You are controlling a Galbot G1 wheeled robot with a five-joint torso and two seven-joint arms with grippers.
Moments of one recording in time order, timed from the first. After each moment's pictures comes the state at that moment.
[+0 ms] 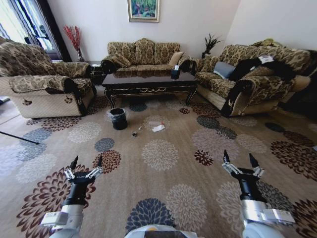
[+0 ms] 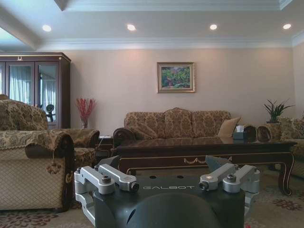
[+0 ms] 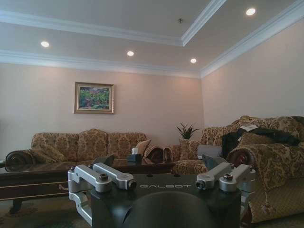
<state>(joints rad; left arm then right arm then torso) 1.93 -1.48 -0.78 -2.41 -0.23 -0.17 0.02 -1.91 1.31 0.84 2.33 0.41 0.31 0.12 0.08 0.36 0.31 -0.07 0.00</state>
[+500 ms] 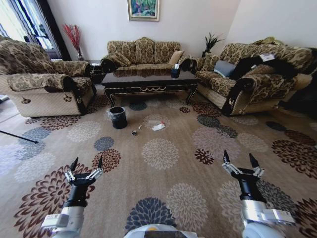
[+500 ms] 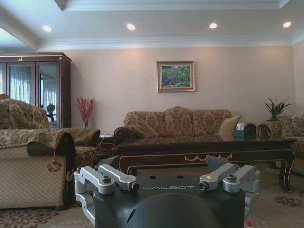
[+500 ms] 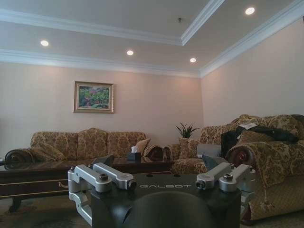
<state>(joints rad) 1.95 -1.50 -0.77 -2.43 -0.21 -0.18 0.02 -1.91 1.32 0.84 2.33 0.41 0.31 0.12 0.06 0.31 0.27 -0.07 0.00</state>
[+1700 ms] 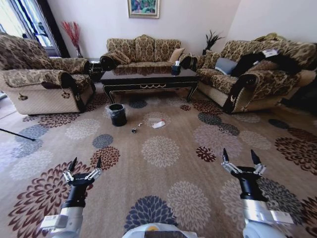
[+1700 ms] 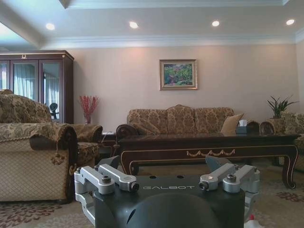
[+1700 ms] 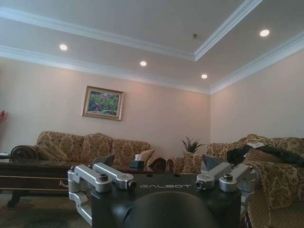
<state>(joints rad) 1.94 -1.50 -0.78 -2.41 -0.22 -0.19 0.03 -1.90 1.33 0.85 2.32 0.31 0.37 0.09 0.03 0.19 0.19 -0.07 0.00</state>
